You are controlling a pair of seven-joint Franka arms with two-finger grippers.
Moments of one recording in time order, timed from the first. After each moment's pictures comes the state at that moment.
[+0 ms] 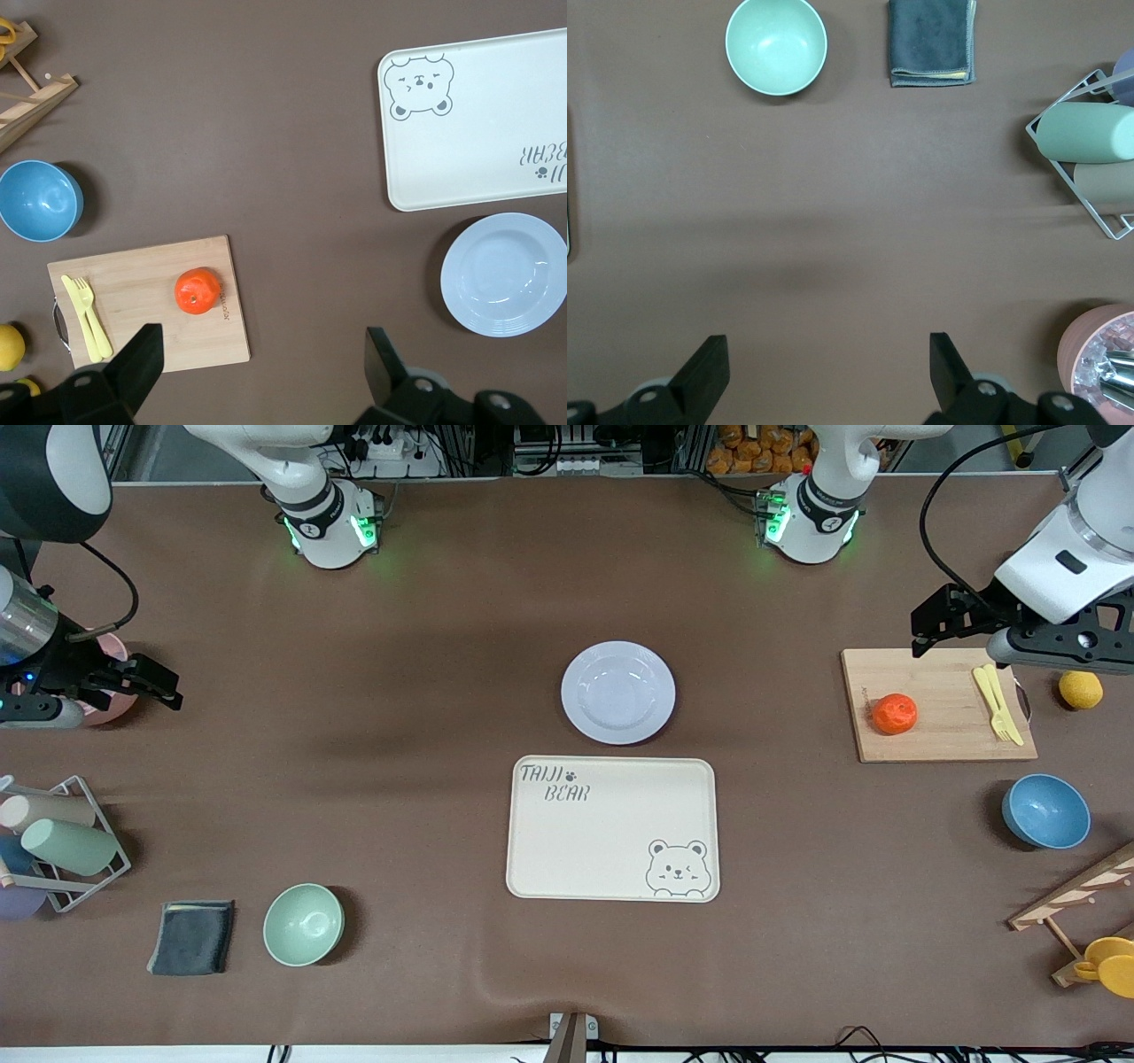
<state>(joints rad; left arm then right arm) -0.11 -0.03 -0.05 -1.59 0.00 1.59 0.00 -0.07 -0.01 0.04 -1.77 0.00 1.78 -0.02</state>
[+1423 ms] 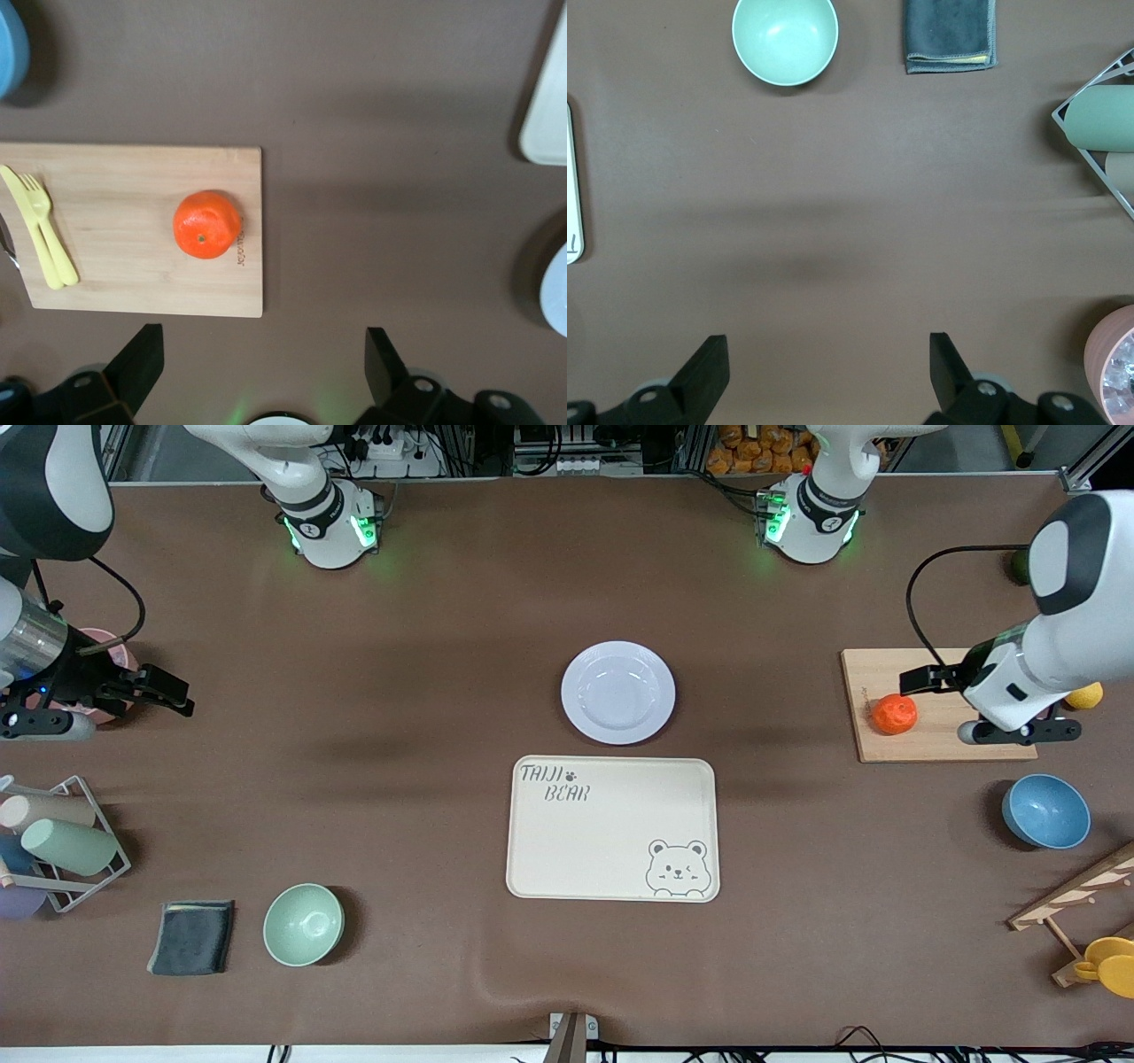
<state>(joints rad) 0.04 0.07 -0.04 -1.92 0.01 1.72 -0.04 -0.07 0.02 0.04 -1.77 0.04 1.78 -0.02</state>
